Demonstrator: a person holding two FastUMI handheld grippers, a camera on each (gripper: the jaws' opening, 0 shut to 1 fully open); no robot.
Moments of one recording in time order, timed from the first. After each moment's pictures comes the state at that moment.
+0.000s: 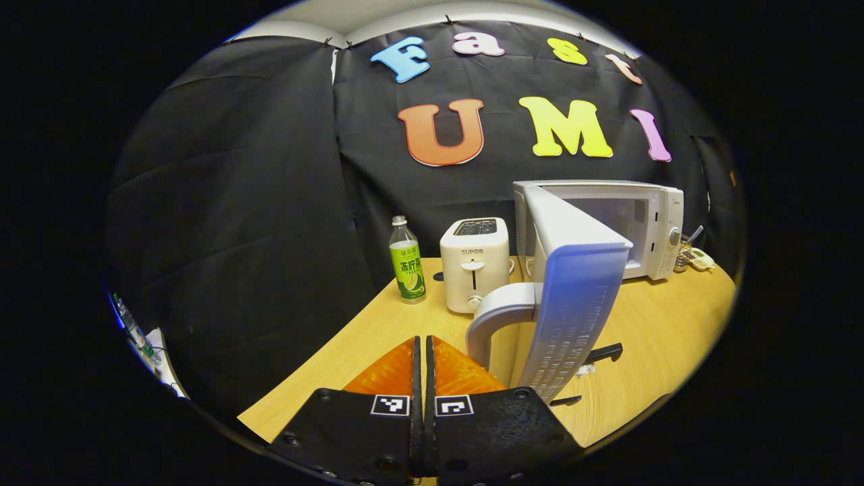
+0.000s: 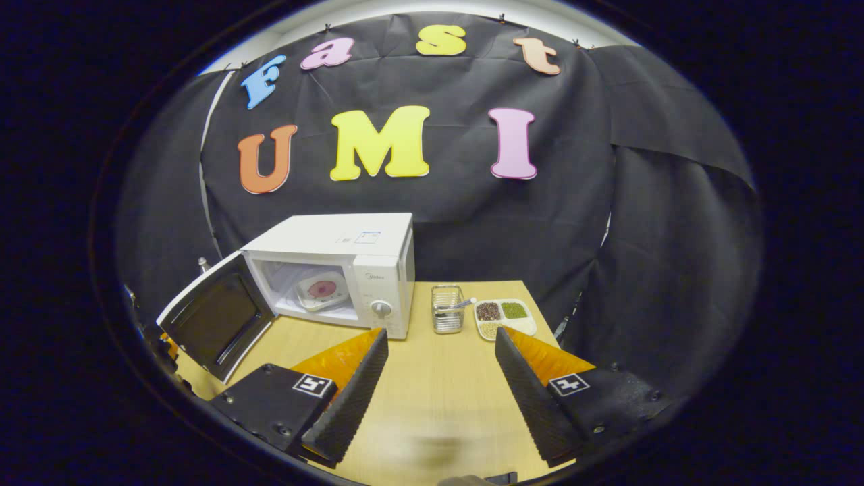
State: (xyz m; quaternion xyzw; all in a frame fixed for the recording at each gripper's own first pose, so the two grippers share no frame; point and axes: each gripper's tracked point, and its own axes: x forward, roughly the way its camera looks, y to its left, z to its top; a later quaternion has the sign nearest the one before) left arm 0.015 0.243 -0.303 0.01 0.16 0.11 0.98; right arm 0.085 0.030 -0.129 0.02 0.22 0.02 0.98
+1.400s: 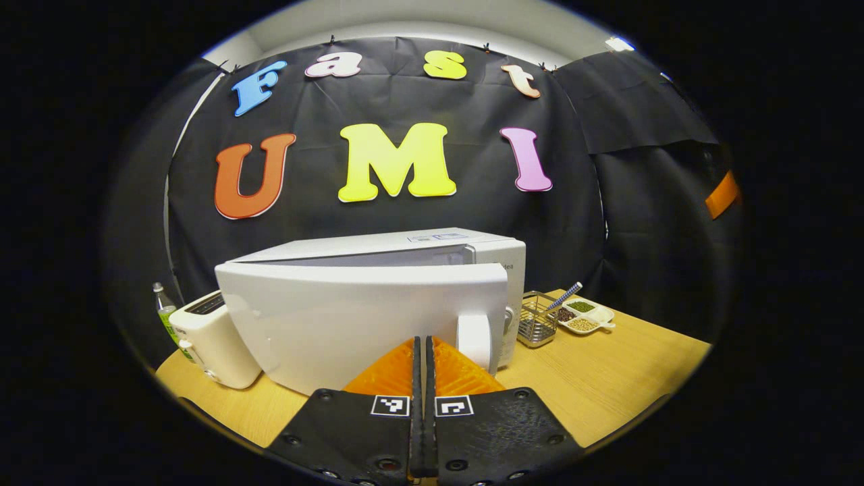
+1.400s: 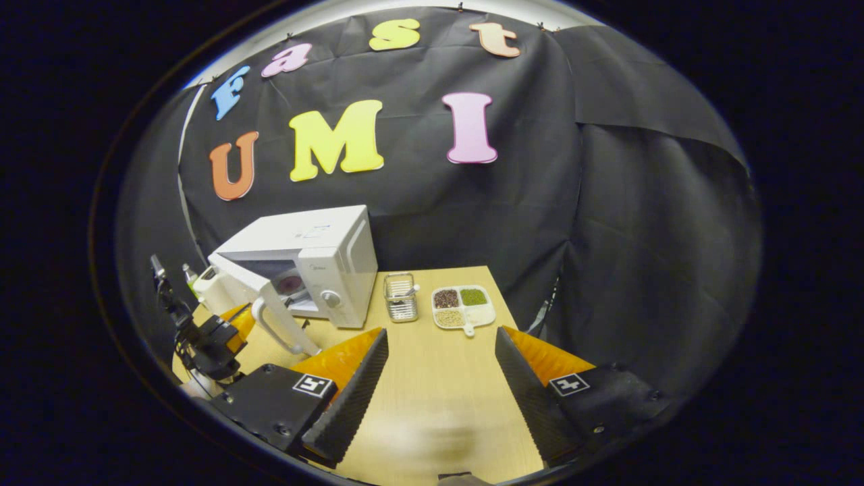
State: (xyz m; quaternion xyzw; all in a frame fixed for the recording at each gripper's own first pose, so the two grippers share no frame) left arm 0.192 -0.130 -0.232 0.00 0.06 -0.14 0.99; right arm 0.076 -0.076 -0.141 0.05 0.25 -0.02 0.97
